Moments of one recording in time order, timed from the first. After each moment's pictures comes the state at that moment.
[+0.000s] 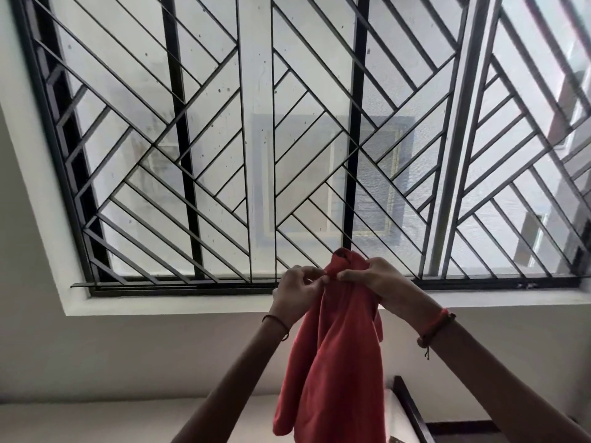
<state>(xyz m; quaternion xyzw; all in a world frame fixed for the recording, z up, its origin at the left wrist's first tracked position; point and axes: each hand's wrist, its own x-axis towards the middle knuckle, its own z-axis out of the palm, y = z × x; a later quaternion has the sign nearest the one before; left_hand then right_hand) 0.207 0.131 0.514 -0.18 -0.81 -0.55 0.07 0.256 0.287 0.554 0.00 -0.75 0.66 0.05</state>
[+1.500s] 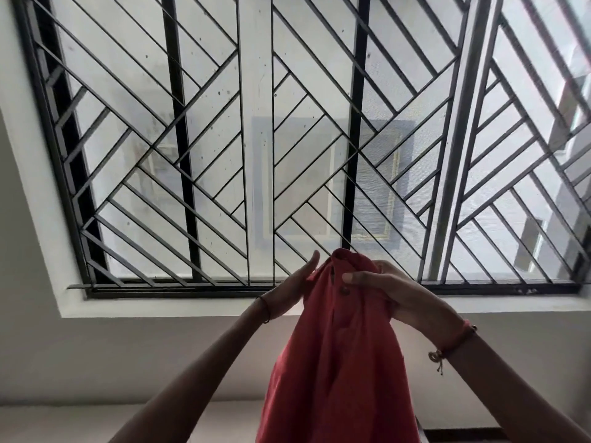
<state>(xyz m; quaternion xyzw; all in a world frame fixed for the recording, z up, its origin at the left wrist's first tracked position) 0.186 0.130 0.529 -0.29 -0.67 -0.65 -0.23 0.281 0.300 0.569 0.13 -0.68 0.72 -0.05</state>
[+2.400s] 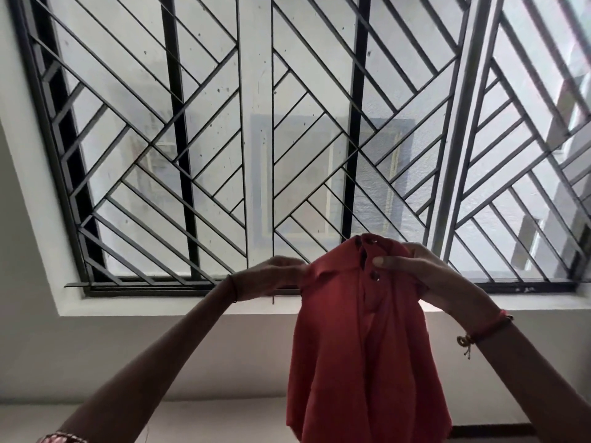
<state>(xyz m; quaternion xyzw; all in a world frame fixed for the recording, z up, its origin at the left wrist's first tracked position) 0.178 0.082 0.554 -0.42 -0.70 -0.53 -0.23 0.278 0.341 0.582 0.15 -0.71 0.69 0.01</state>
